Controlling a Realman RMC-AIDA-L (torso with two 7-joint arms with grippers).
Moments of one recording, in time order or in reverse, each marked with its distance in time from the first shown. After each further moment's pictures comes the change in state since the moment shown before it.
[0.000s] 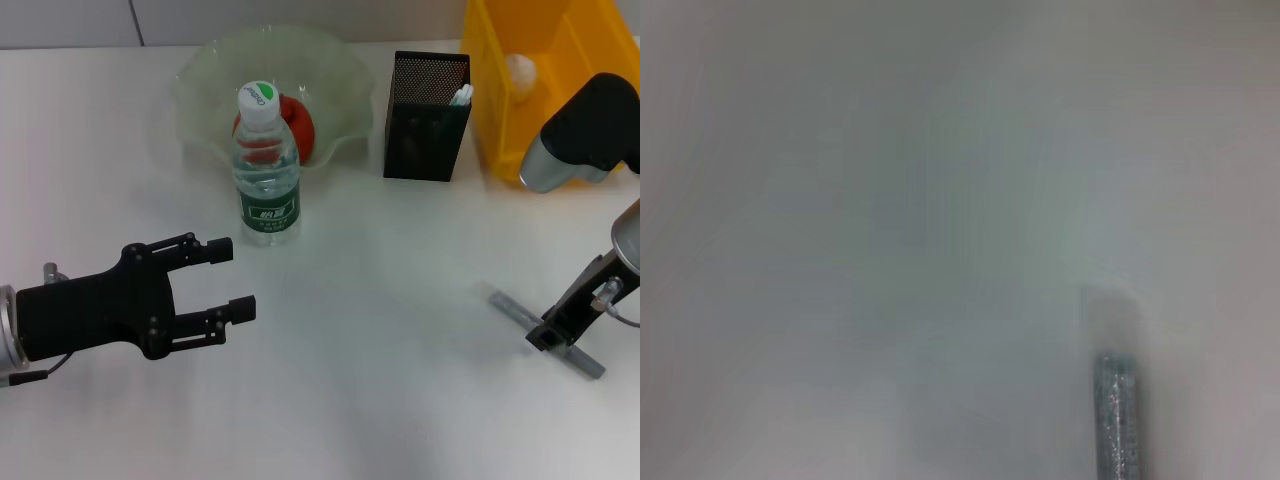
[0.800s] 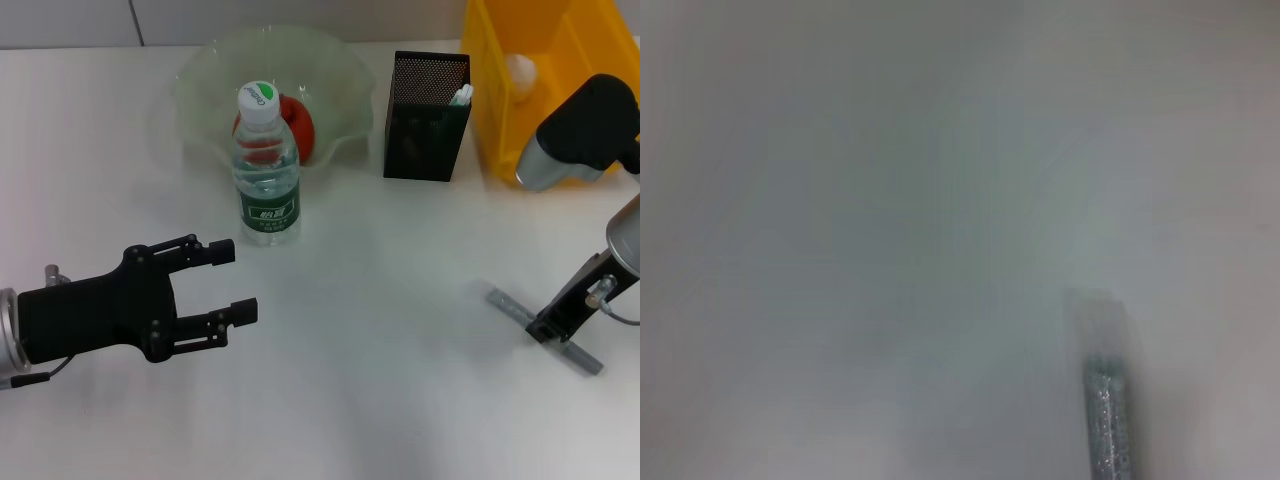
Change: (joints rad) left arm 0.004 -0.005 -0.001 0.000 0.000 0.004 0.012; right arm 0.002 0.000 -0.004 0.016 0.002 0.029 0.016
